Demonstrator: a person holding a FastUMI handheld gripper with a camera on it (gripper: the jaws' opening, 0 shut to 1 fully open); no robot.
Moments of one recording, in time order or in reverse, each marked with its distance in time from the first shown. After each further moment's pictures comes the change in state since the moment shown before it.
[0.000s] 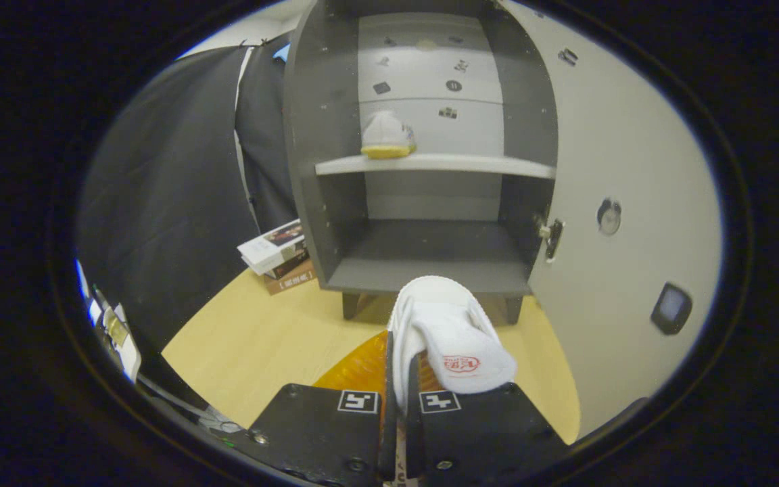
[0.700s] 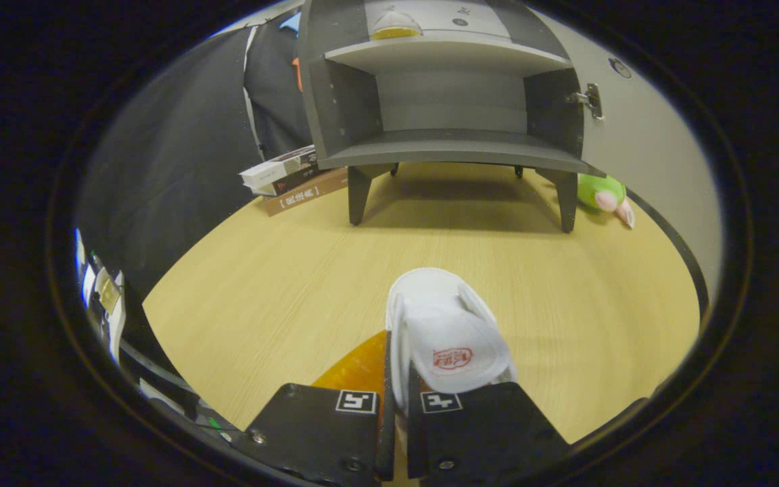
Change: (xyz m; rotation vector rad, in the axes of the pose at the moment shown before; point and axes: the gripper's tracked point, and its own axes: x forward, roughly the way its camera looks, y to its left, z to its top) arm 0.078 0.023 -0.197 0.019 0.195 0.113
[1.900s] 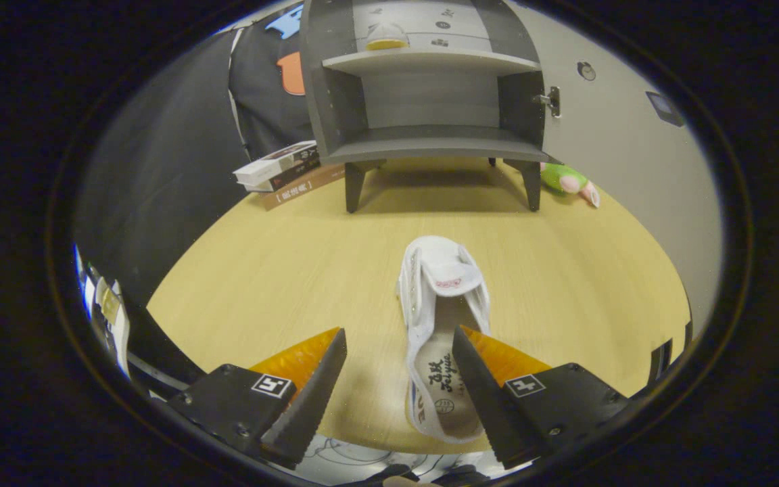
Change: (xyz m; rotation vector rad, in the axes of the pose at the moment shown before) arm -0.048 0.014 -0.029 0.049 0.058 -0.098
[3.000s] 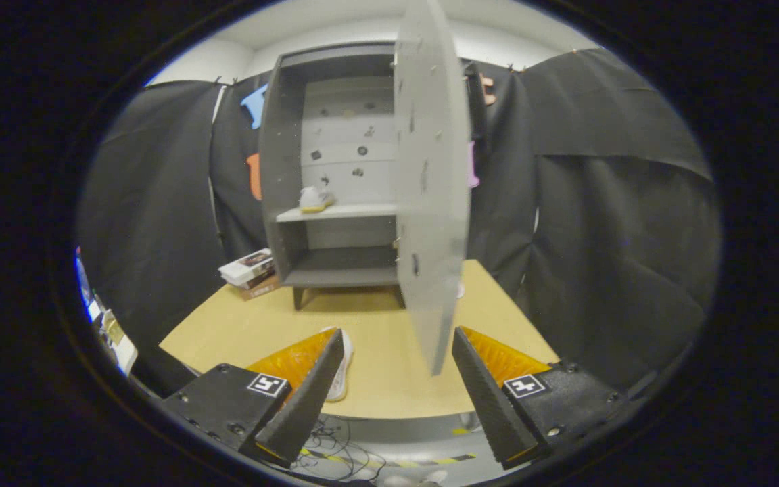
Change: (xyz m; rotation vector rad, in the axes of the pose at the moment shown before) arm -0.283 -0.104 0.042 0.041 -0.367 -0.154
